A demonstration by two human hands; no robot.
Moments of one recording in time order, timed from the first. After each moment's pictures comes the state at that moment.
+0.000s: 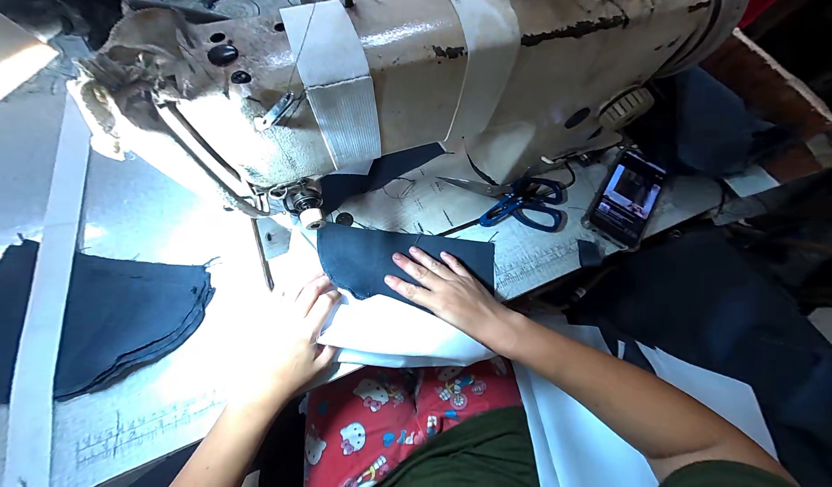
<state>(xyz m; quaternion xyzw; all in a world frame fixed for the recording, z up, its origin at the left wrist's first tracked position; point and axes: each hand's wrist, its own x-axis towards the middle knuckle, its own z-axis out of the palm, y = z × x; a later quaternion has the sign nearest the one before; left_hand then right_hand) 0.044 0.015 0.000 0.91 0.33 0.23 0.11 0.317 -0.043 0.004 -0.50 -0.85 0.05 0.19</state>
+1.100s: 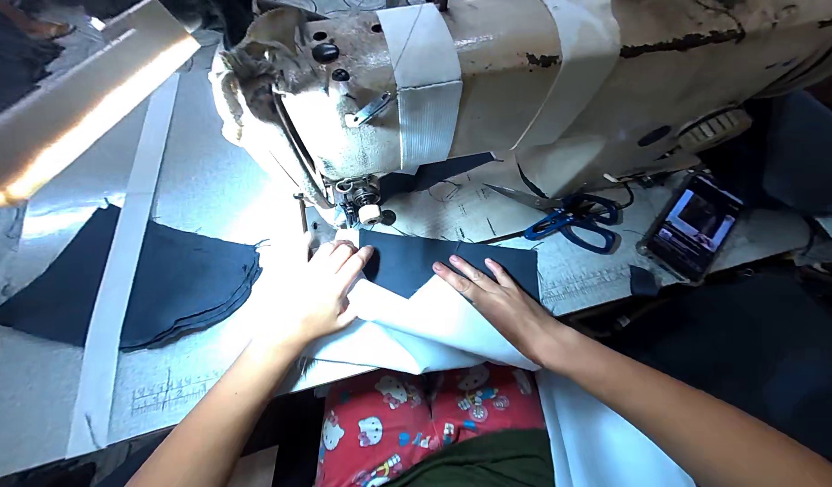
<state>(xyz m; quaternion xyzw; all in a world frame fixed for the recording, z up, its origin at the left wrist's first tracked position) 0.039 0.058 0.012 0.93 0.30 0.20 0.03 0.332 -0.046 0.034 -0.46 -0.87 0.11 0.12</state>
